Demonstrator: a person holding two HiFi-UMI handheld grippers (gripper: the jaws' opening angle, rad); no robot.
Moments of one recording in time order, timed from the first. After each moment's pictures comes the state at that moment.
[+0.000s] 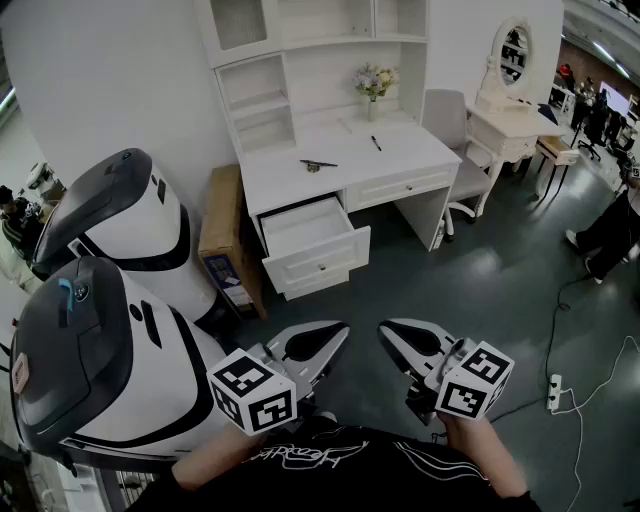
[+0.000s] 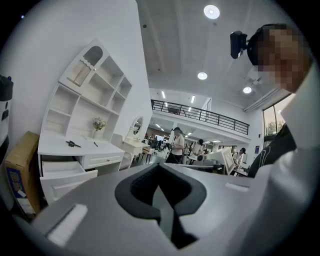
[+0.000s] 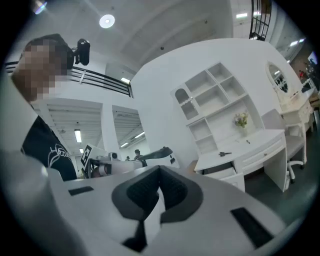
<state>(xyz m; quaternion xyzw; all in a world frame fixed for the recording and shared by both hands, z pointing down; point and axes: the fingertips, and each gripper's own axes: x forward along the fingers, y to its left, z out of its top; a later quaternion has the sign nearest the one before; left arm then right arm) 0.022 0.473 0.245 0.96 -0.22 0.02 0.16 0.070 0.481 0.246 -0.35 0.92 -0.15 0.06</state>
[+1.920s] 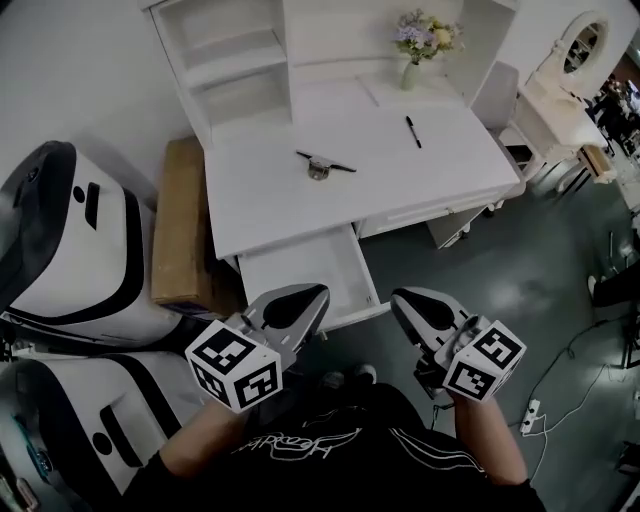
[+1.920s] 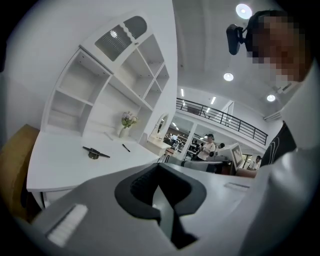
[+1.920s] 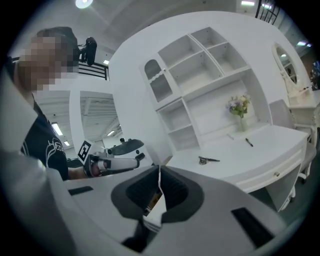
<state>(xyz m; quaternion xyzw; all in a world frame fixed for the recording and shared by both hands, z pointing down) 0.006 0.009 0.326 0.93 -0.27 0.03 0.23 0.100 0.029 0.317 -0.38 0.90 -0.20 -0.02</state>
